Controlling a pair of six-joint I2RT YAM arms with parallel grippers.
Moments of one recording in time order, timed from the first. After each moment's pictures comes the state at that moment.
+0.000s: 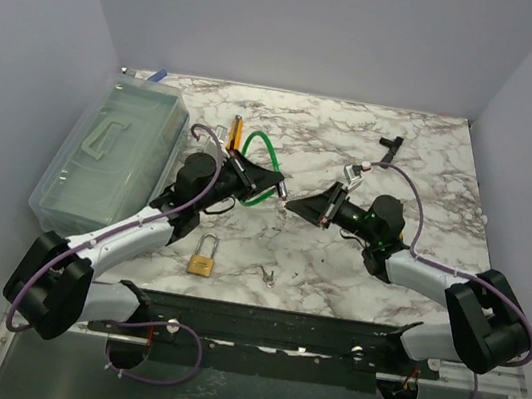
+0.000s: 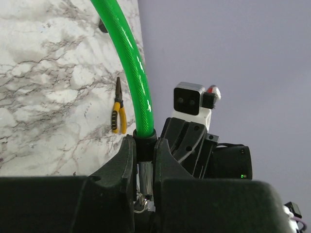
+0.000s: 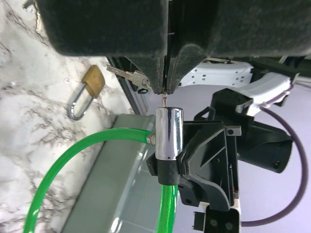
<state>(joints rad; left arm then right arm) -0.57 1.23 0.66 0.43 0.23 -1.23 0.52 1.37 0.50 0.88 -0.60 1.20</state>
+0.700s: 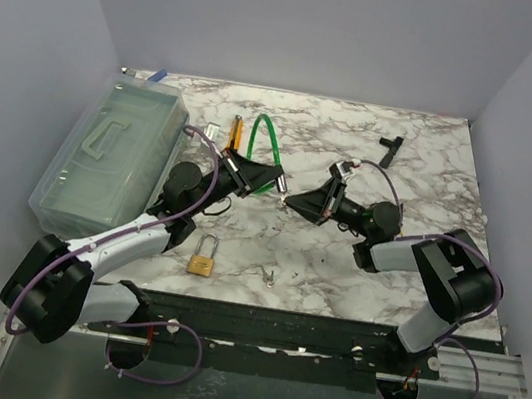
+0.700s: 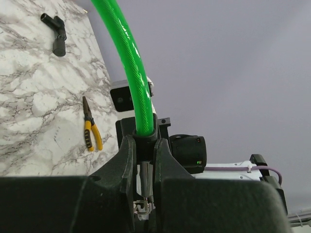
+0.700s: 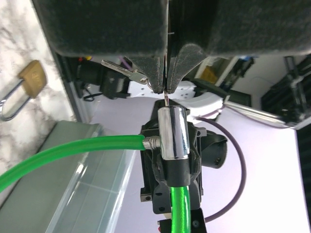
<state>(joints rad) -0.56 1.19 0.57 0.75 0.28 -1.23 0.49 1.66 0.51 1.49 -0.78 1.64</state>
